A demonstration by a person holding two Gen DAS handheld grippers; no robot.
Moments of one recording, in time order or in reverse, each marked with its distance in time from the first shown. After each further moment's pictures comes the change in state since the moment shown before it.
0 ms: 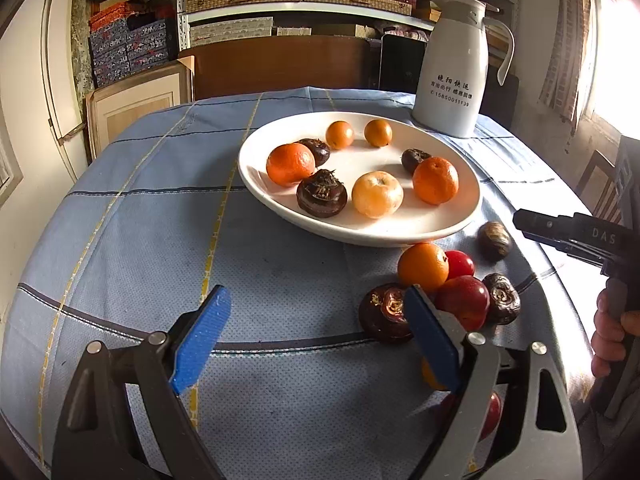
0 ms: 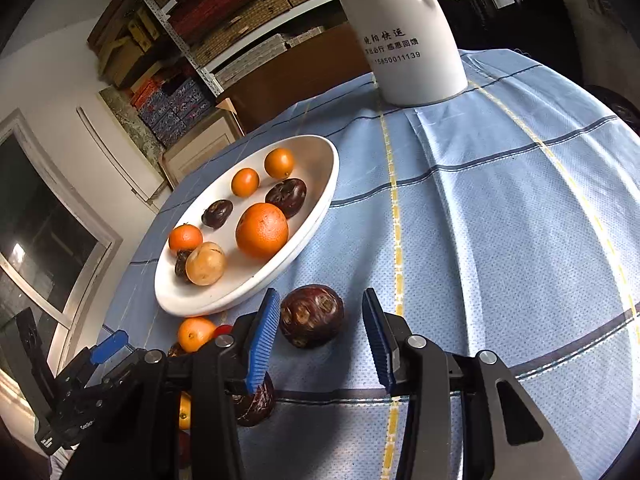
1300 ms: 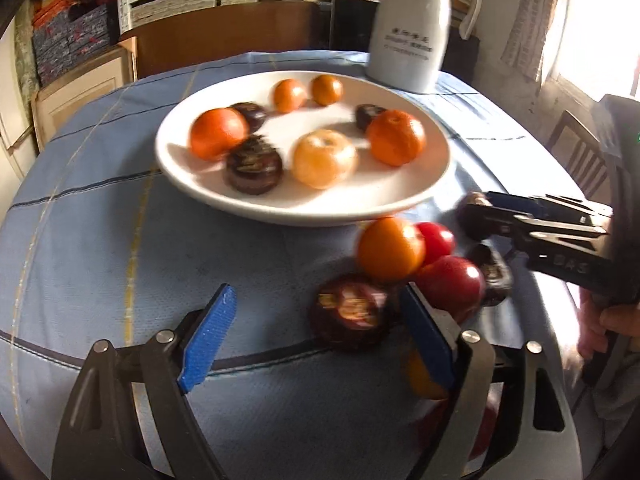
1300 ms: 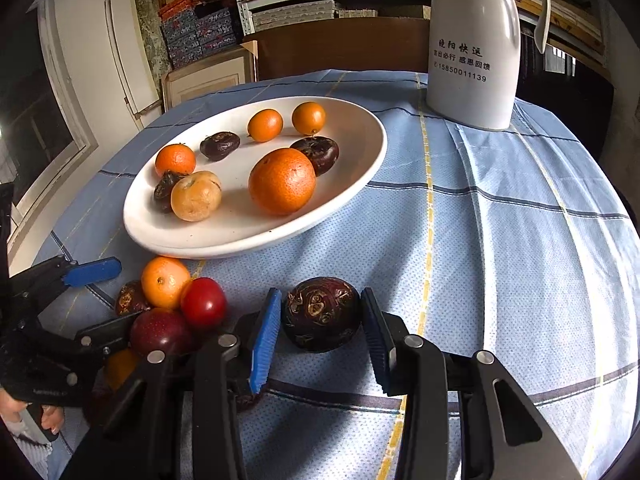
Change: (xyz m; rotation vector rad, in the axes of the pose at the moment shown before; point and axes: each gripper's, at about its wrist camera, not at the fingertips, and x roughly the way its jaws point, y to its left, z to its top) left arm 0.042 -0.012 0.007 0.093 0.127 -0.143; right arm 0.026 0.035 -0.008 -0.309 0.097 -0.149
